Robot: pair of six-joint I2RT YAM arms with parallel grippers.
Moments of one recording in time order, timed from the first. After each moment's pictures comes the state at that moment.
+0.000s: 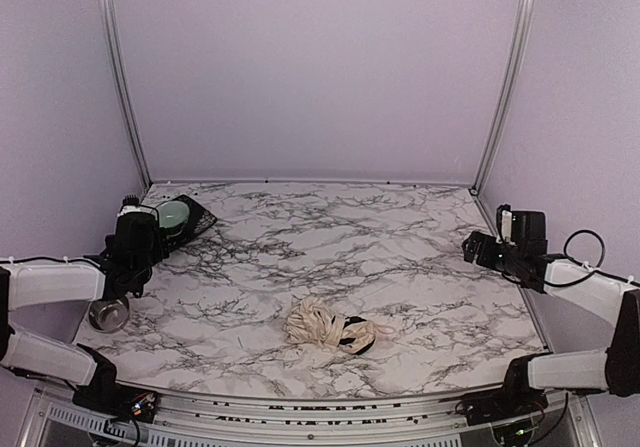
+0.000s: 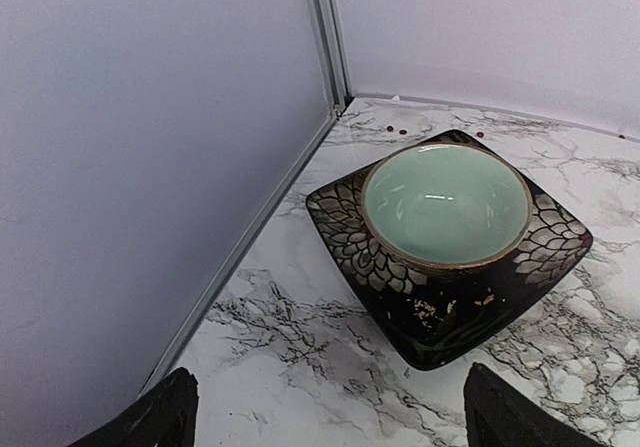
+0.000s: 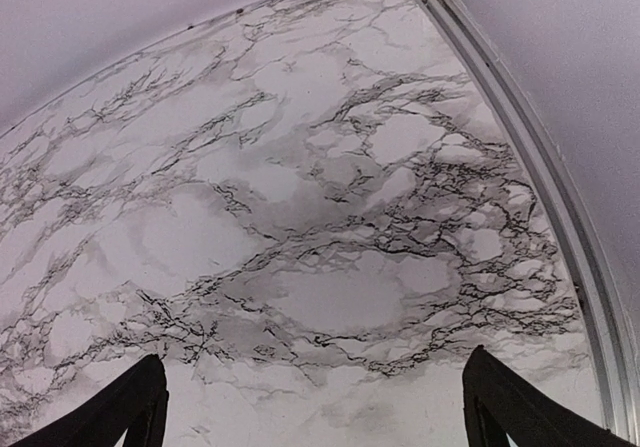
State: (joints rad) left arm -0.37 1.23 0.49 0.19 -0.79 -0.23; right arm 0.01 1.11 0.53 -0.06 -0.01 0.29
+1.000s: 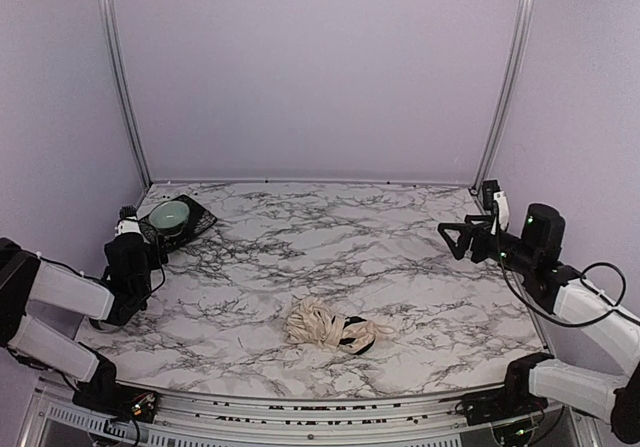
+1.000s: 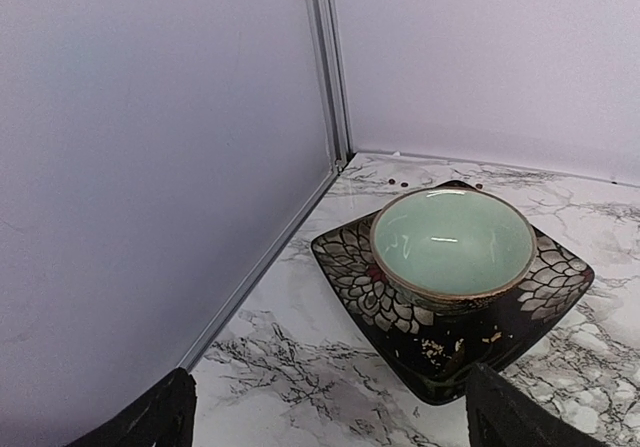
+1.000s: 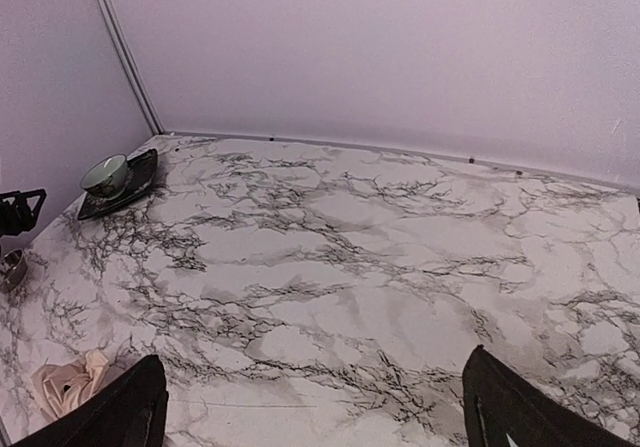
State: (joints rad) left arm -0.33 1.34 0.27 0.81 -0.78 -0.06; right arm 0.14 0.86 0.49 0.14 -0.46 0.11
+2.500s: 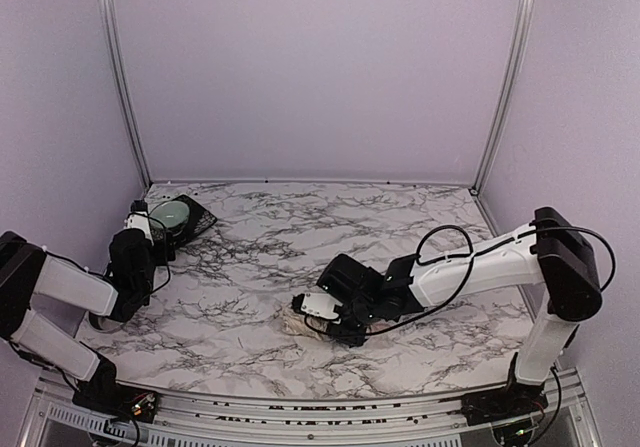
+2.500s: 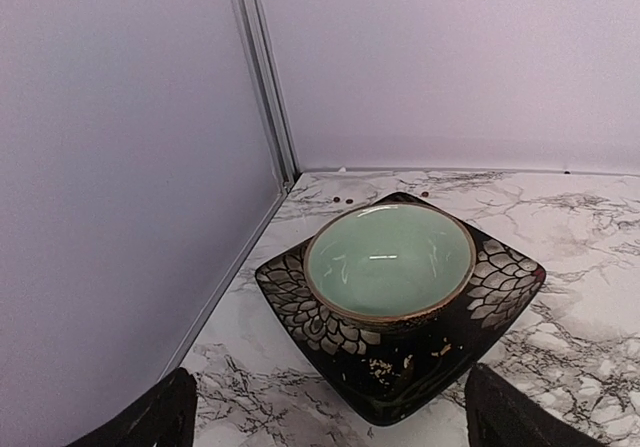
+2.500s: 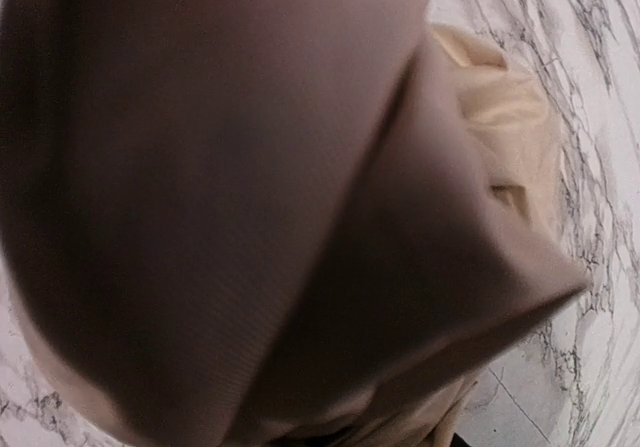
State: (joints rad) left arm -0.33 1.41 0.30 0.90 -0.65 0.03; right arm 1.12 1.79 1.07 -0.39 0.16 -0.26
